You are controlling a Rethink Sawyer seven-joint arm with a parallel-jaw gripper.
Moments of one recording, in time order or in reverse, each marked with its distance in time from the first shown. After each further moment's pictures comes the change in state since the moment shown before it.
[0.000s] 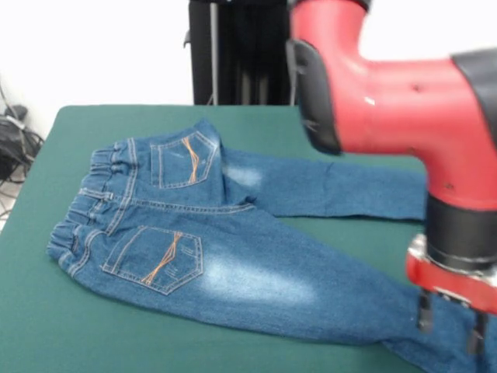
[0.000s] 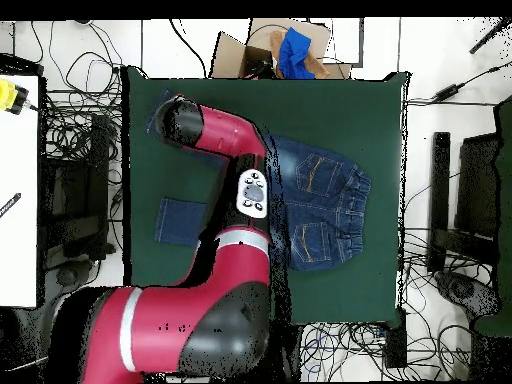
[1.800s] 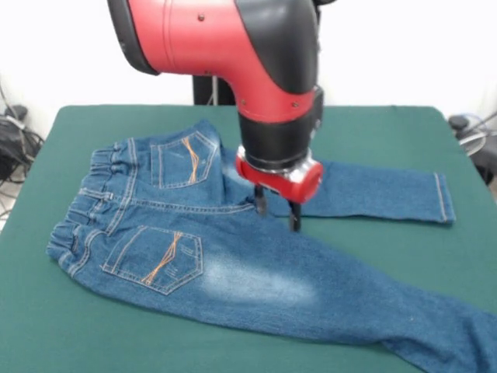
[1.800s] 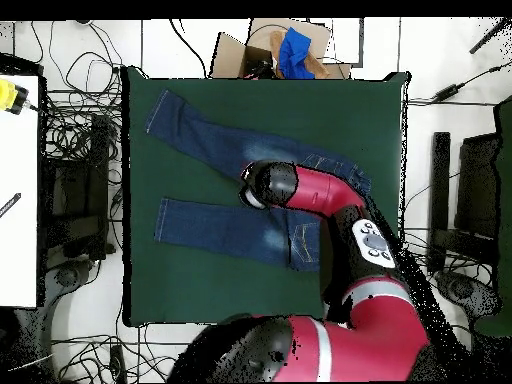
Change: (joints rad) arm -0.415 -0.278 0.240 0.515 -0.495 0.036 -0.006
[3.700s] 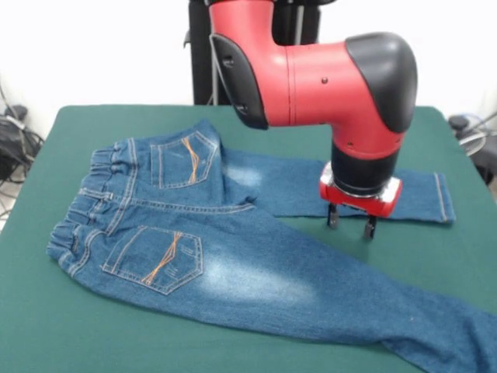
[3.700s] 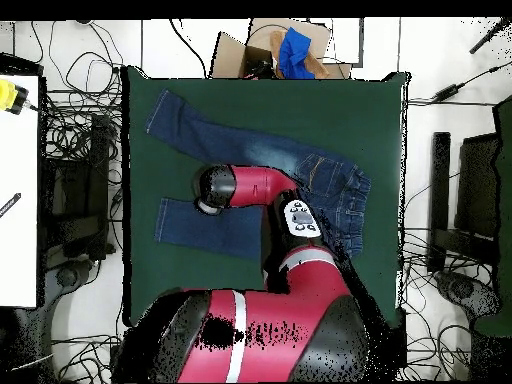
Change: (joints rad) arm 0.175 0.125 0.018 -0.096 -0.051 0.055 0.000
